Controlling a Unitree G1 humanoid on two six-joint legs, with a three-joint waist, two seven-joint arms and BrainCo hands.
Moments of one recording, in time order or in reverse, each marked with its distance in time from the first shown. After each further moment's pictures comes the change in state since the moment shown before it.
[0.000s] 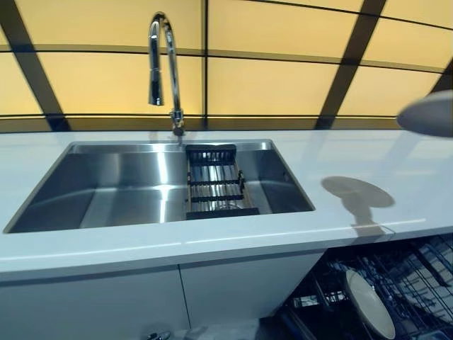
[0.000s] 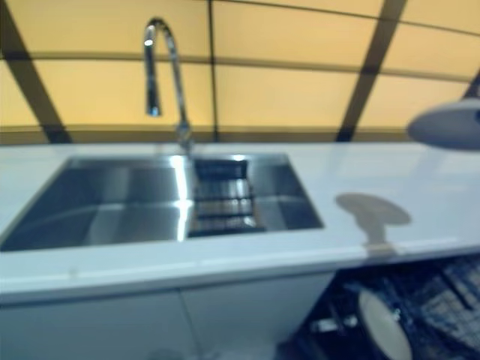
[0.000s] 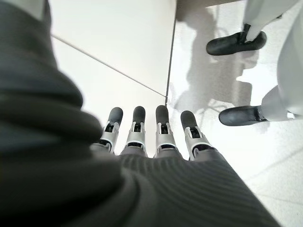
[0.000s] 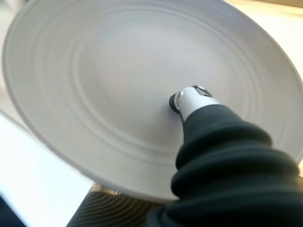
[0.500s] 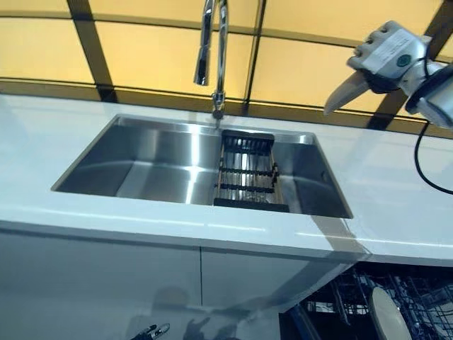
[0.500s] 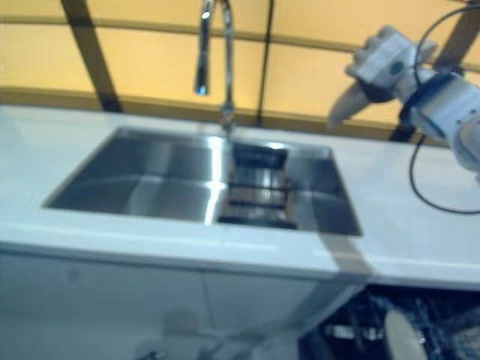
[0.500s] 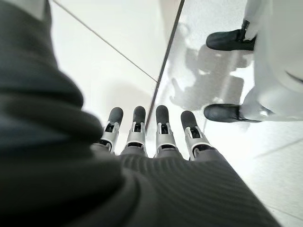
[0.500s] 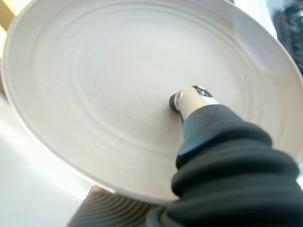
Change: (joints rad) left arm -0.024 0.009 0.003 -0.010 0.000 -0.003 0.002; right arm -0.948 0.097 0.850 -0.173 -0.577 -0.126 0.020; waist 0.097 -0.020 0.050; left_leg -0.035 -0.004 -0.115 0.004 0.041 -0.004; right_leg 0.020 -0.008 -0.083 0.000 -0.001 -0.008
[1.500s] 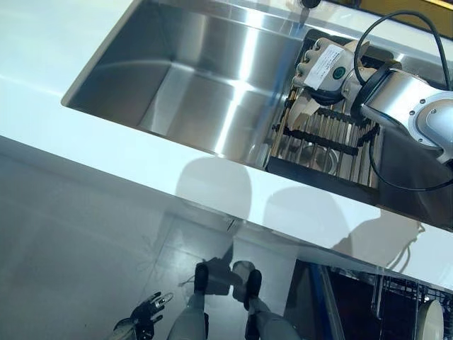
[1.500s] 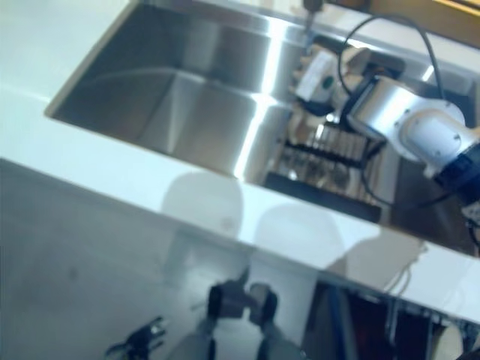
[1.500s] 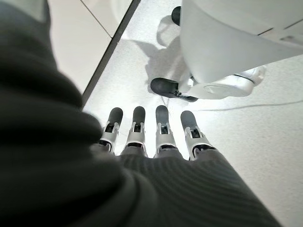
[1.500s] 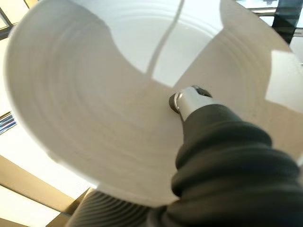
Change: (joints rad) left arm -0.124 0.034 -0.045 -0.013 -0.089 -0.039 0.000; right arm -0.083 0.213 0.048 -0.124 -0.163 -0.062 0.175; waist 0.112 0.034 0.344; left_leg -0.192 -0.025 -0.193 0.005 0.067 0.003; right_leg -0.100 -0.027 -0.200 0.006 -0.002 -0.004
